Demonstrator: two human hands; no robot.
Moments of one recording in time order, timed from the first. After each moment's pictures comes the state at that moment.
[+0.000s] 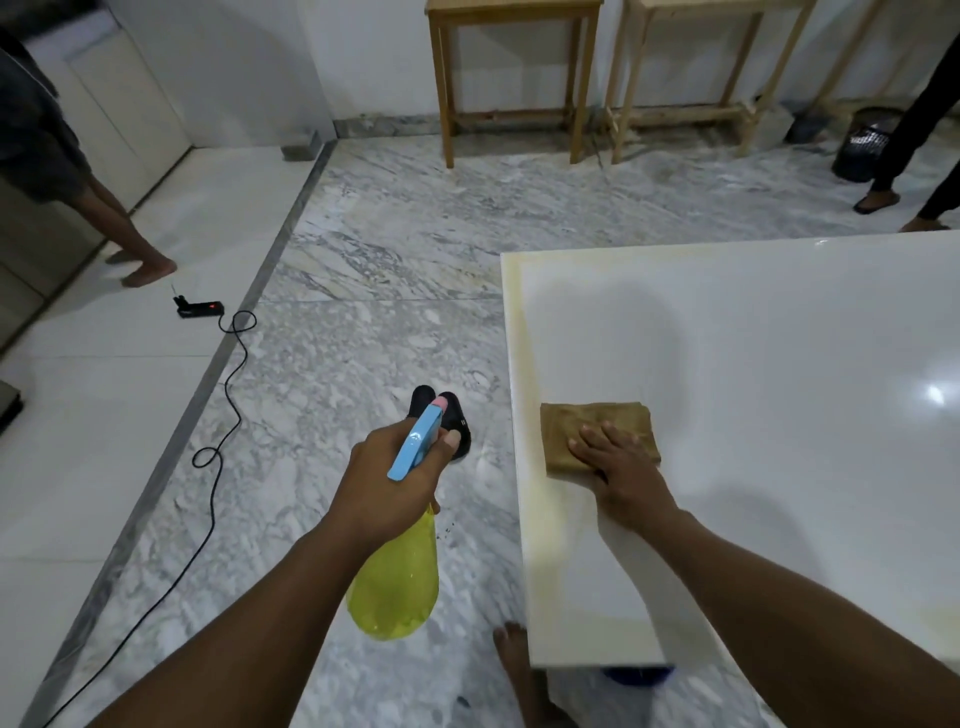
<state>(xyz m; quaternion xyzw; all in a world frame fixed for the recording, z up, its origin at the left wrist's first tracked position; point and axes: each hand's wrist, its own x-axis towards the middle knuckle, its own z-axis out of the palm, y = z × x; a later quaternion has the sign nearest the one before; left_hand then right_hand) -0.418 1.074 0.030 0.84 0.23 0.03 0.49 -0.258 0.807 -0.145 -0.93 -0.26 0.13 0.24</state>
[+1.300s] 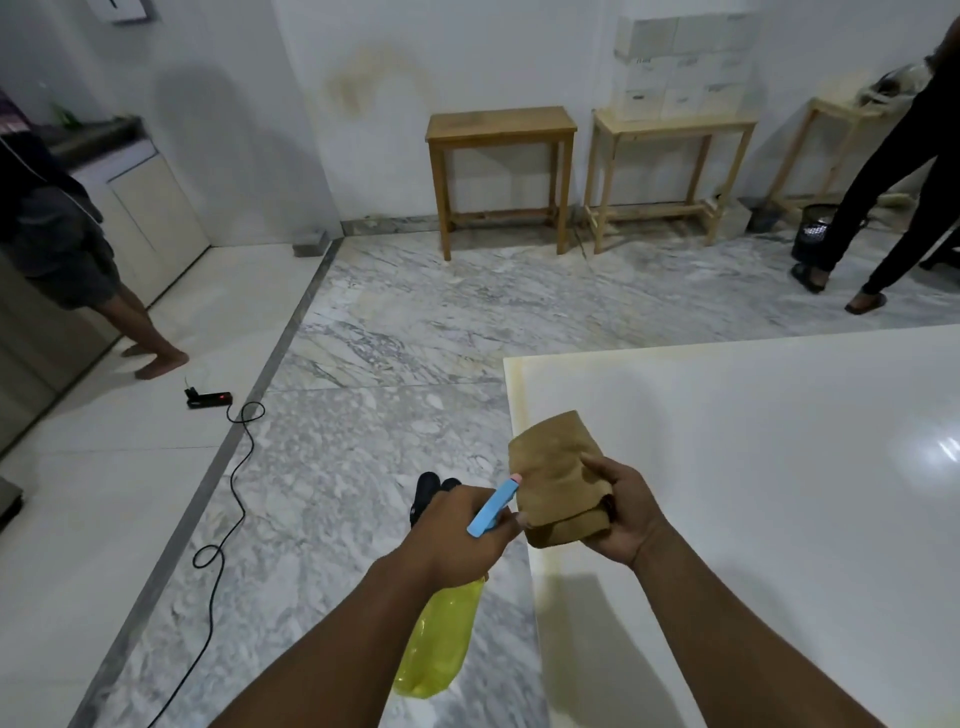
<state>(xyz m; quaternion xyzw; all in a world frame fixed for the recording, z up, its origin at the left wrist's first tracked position) -0.358 1.076 0.078 0.90 0.06 -0.07 0.43 -0.255 0.875 0.057 -0.38 0.16 0.39 0.82</state>
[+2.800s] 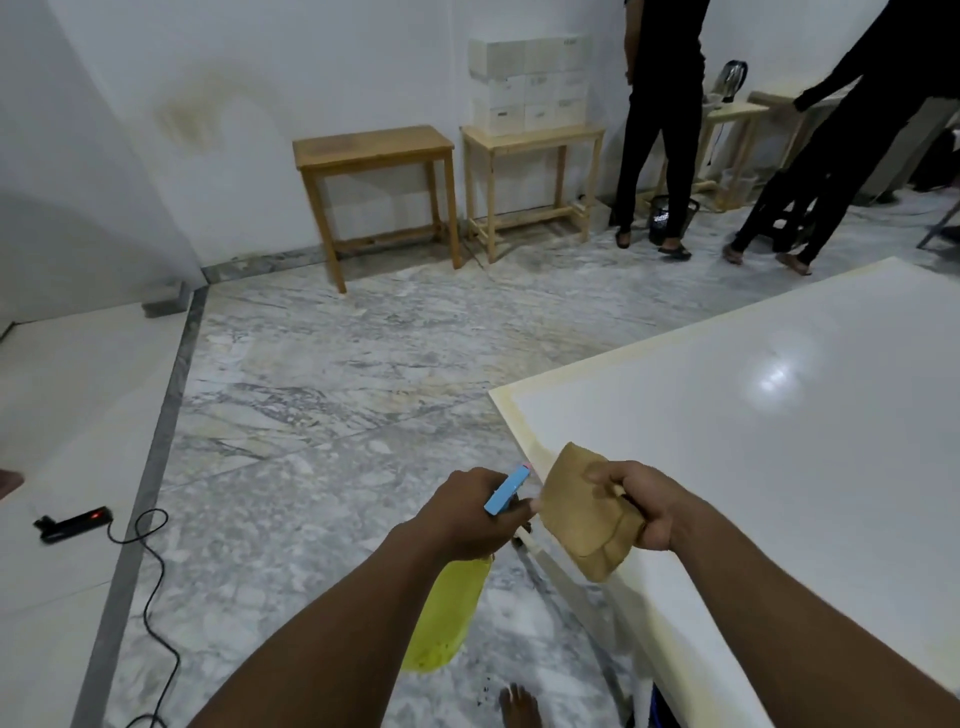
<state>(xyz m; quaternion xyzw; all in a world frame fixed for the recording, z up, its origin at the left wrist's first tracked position) -0.244 1.228 0.095 0.91 -0.14 -0.15 0.34 -0.218 0.982 0.061 -0.60 0.27 0.28 0.70</state>
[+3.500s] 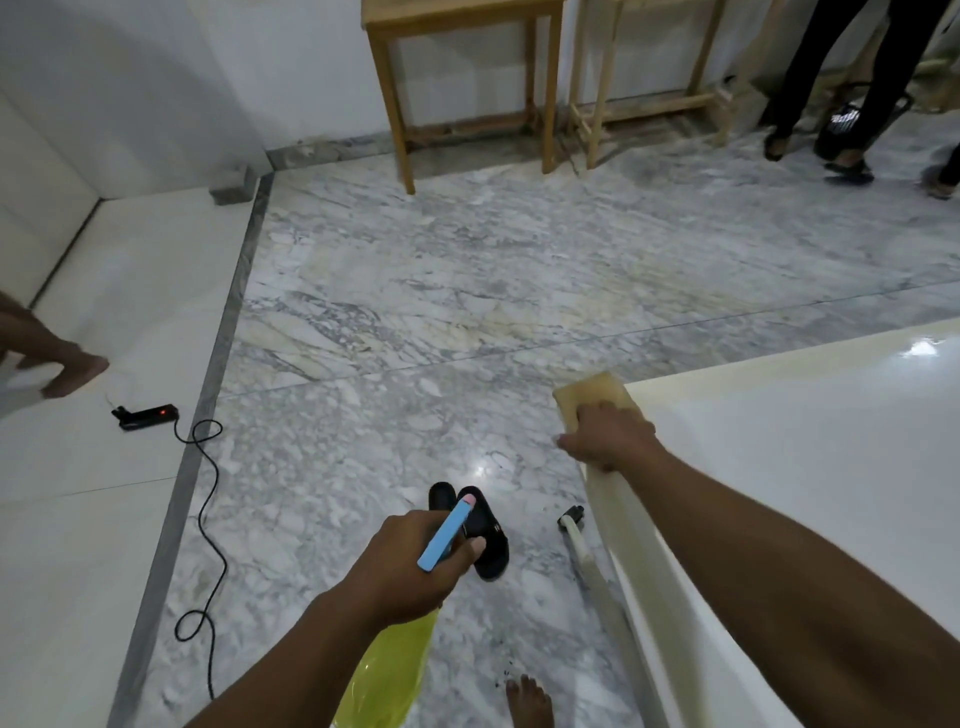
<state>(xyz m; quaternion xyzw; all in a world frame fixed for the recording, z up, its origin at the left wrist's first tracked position) -0.131 1.316 0.006 0.89 0.08 -0.18 0.40 0.072 1.084 -0.059 -0.94 -0.01 0.32 0.09</state>
